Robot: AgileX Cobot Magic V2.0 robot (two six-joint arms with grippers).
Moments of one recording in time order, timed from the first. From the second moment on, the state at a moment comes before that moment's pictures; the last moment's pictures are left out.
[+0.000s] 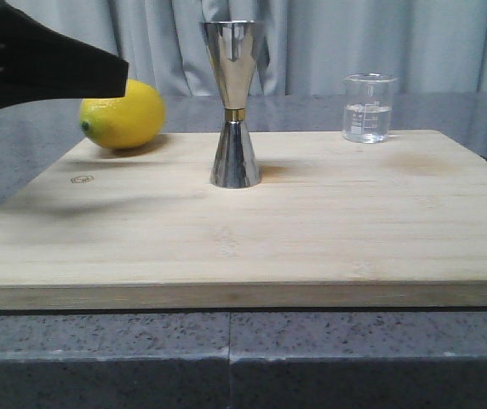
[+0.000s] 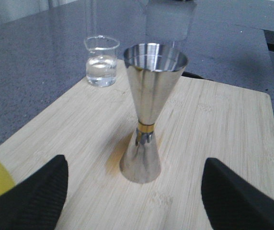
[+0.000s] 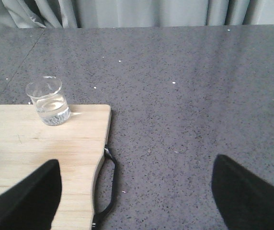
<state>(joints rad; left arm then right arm) -0.12 1.53 -0.77 -1.64 1.16 2.17 -0.02 0.55 -0.65 0.03 0.53 -0.02</state>
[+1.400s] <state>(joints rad) -0.38 1.83 -0.97 -1.77 1.16 2.32 -0.02 0.55 -0.65 0.02 0.53 -0.02</state>
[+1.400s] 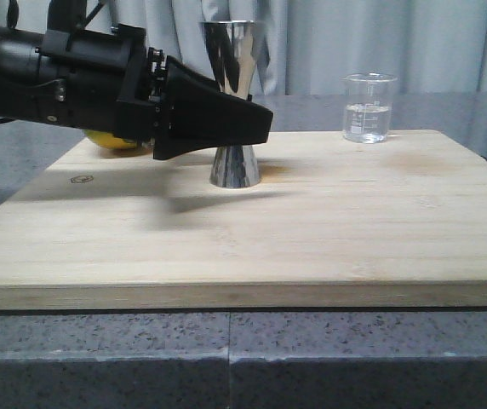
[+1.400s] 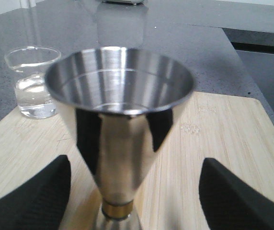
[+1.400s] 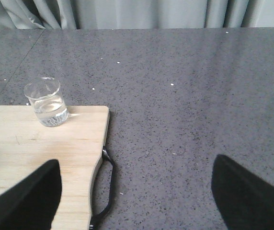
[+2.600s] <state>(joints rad) -0.38 1.83 -0.97 -1.77 1.15 2.32 0.03 0.66 -0.73 0.04 0.54 -0.08</state>
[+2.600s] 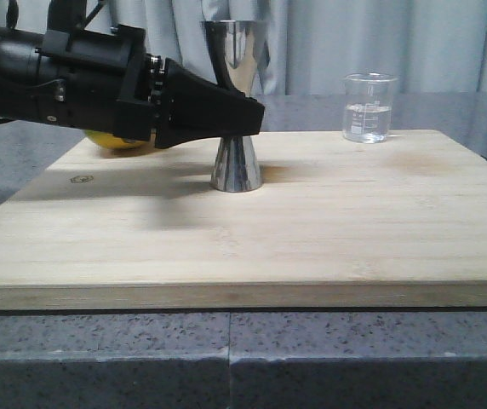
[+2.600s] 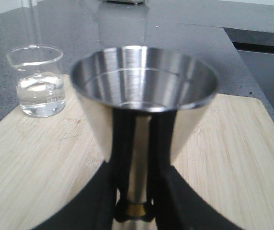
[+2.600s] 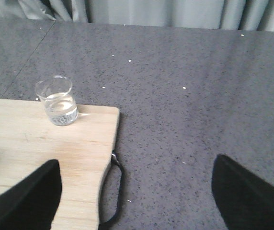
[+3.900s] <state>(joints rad) -0.38 1.83 -0.97 -1.77 1.15 2.32 0.31 1.30 -0.60 0.11 -0.38 -0.07</state>
